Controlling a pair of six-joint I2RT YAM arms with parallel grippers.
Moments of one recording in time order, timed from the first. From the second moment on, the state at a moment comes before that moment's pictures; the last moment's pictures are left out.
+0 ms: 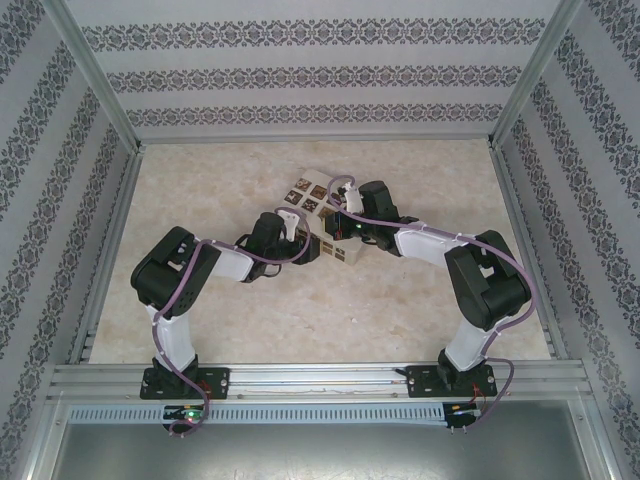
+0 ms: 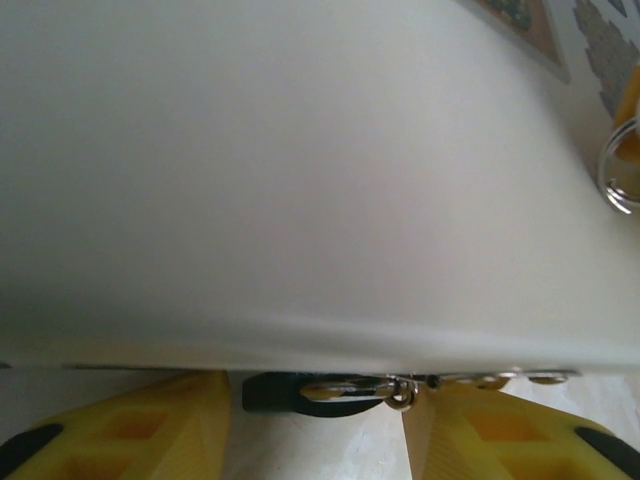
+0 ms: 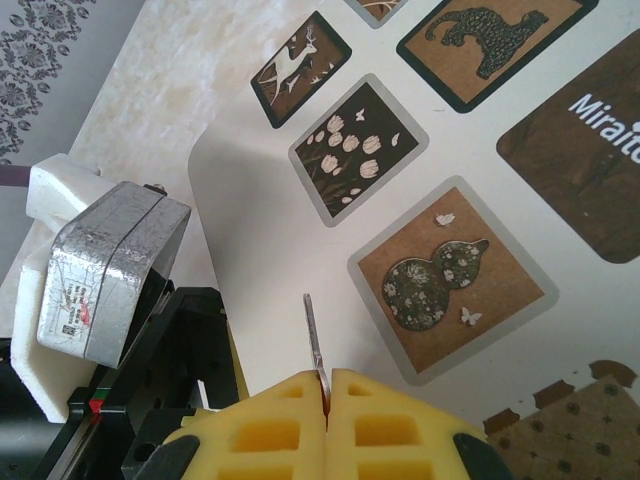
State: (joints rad) left arm -0.50 1.89 0.78 0.51 0.37 -0.45; right arm 0.47 1.74 0.97 0.11 -0.48 0.42
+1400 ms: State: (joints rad) left arm -0.55 1.89 0.82 0.49 0.37 -0.62; right arm 0.45 1.37 0.77 0.12 -0.48 0.34
